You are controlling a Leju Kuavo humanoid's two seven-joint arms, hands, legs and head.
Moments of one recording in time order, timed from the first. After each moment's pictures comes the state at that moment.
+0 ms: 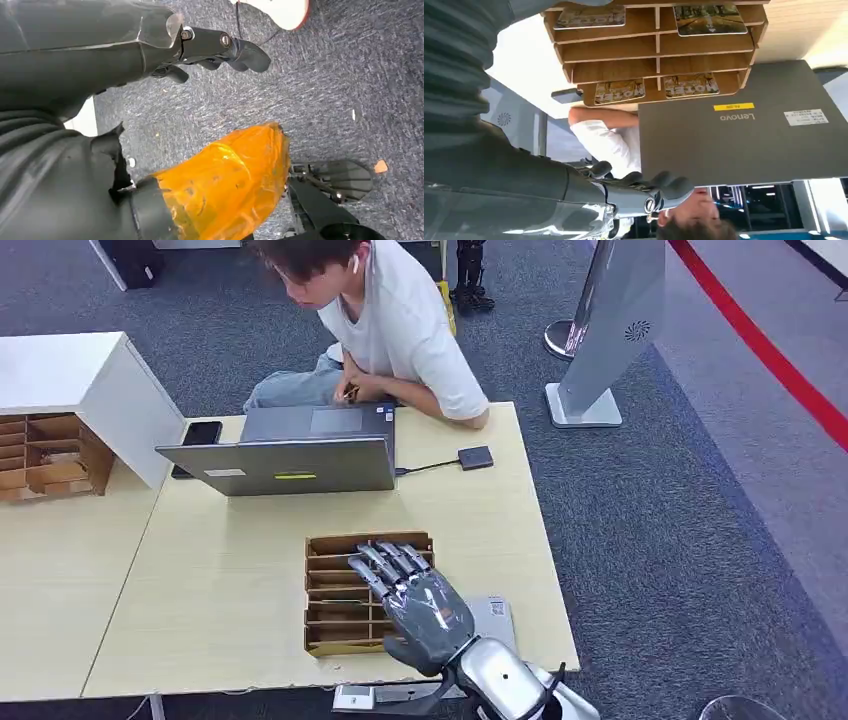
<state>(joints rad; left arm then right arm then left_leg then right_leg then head) -0.10 -0.23 1.03 -0.28 -1.34 0.29 -0.12 -0.27 -0.12 0.97 -1.51 1.11 -0.15 0.08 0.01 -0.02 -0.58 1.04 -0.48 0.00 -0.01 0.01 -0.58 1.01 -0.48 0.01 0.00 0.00</state>
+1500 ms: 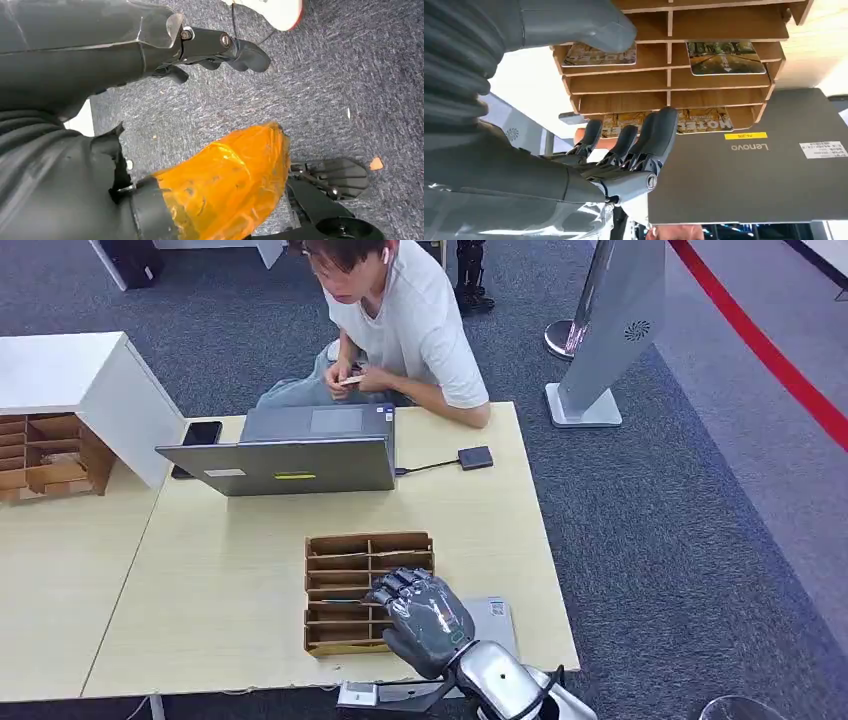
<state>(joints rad) -0.10 -0.23 0.99 -0.26 -1.32 0.31 -0.12 -0.27 -0.12 0.97 -1.45 1.08 -0.14 0.09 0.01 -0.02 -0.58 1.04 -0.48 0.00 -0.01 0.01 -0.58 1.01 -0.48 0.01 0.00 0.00</state>
